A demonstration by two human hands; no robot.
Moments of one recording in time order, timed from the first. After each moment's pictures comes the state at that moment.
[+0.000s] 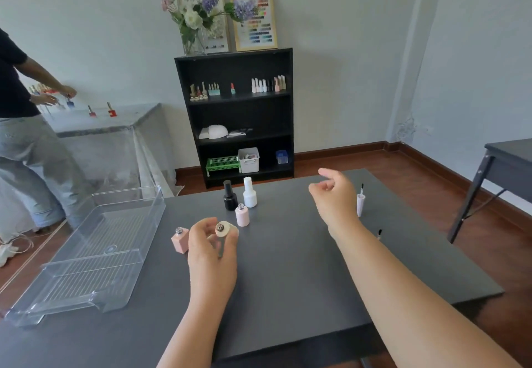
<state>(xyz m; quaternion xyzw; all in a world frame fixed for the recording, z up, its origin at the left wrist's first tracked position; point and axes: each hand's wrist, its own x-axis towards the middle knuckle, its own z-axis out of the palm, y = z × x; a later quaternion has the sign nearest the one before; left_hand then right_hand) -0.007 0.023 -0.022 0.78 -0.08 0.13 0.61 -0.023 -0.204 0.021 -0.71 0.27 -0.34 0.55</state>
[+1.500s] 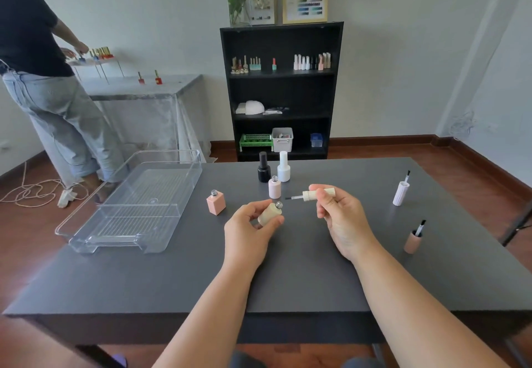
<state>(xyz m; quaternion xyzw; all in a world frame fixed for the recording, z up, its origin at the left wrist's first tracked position) -0.010 0.025 -0.037 0.78 -0.11 0.06 0.61 -0.039 -0.157 -0.030 -0.59 0.01 -0.21 0.78</state>
